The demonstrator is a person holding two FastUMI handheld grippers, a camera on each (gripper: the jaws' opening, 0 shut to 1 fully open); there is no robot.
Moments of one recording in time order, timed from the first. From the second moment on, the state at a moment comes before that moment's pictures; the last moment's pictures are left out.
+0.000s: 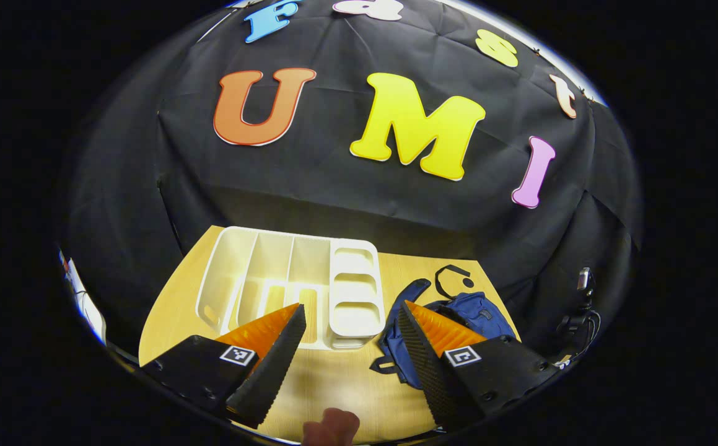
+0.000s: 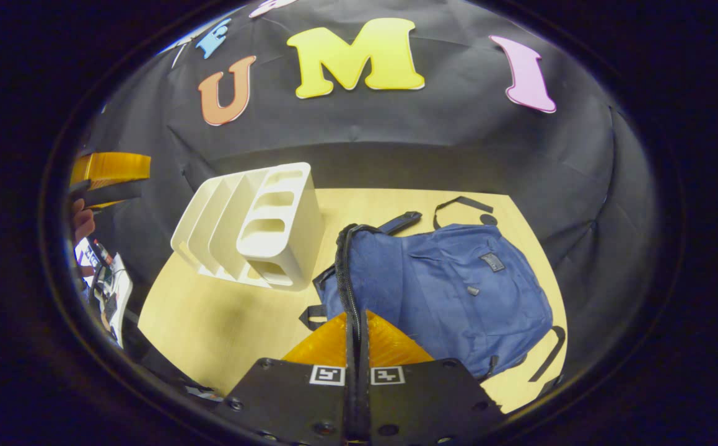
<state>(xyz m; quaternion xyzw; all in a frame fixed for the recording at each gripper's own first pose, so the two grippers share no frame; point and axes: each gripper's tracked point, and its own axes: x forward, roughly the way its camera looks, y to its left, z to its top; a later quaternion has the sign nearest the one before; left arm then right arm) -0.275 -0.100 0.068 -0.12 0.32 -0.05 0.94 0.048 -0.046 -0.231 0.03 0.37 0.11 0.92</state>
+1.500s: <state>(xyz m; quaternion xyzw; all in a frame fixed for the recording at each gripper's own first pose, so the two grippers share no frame) -0.240 -0.059 0.111 -0.12 0.24 0.00 0.96 0.086 -0.001 -0.148 0.04 0.25 0.10 0.96</state>
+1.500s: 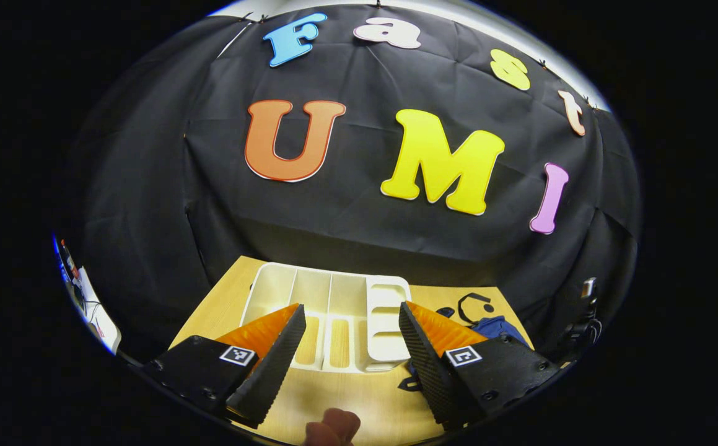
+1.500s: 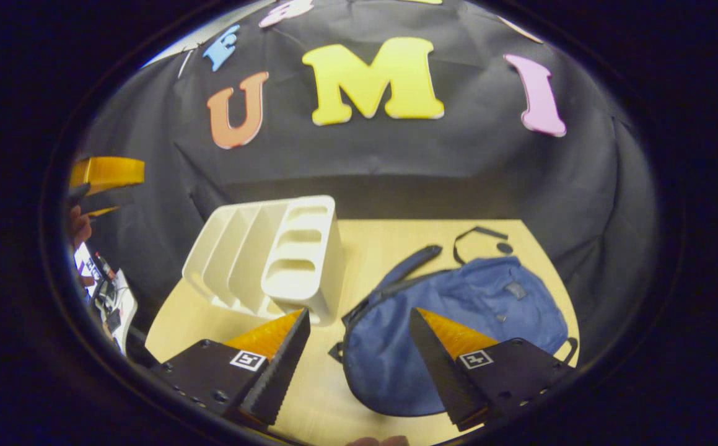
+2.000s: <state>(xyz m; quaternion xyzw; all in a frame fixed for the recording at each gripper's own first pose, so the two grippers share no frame) -0.225 -0.042 0.204 -0.03 0.10 0.03 0.99 0.084 -0.022 0.039 0.00 -0.02 0.04 1.00</state>
